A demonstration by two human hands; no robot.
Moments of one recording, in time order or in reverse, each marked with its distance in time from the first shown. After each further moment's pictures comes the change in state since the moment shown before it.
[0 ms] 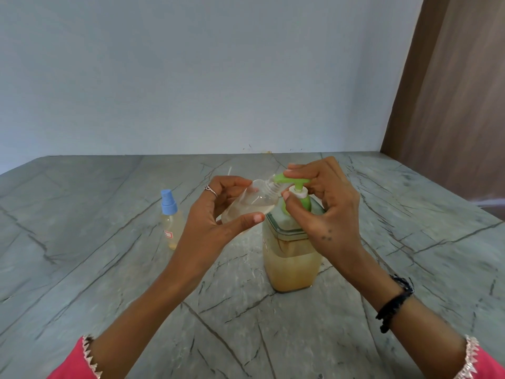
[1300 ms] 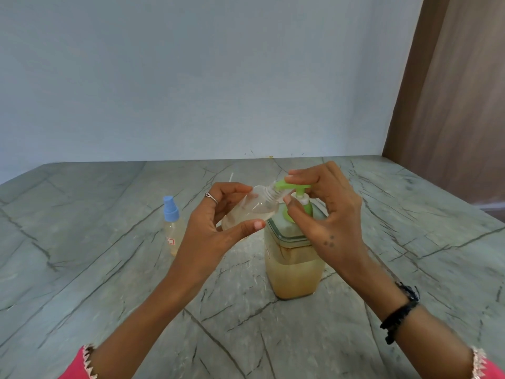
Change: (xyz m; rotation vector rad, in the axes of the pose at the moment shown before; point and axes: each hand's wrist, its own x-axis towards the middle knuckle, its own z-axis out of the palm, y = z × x) left_hand 0.000 0.001 -0.001 0.021 0.005 -0.028; right_hand 0.001 0.001 0.000 0.005 -0.011 -0.019
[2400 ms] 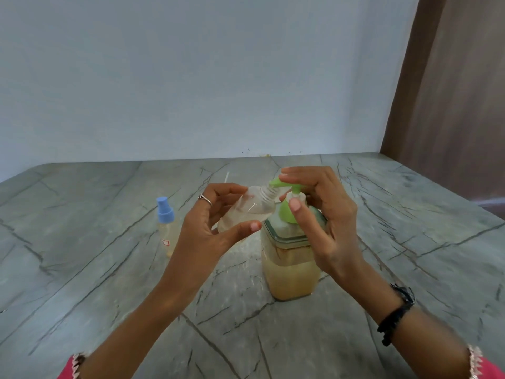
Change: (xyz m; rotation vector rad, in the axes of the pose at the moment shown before) left_hand -0.003 0.002 0.002 0.001 0.015 -0.033; right_hand -0.008 0.000 -0.002 0.198 -0.058 0.048
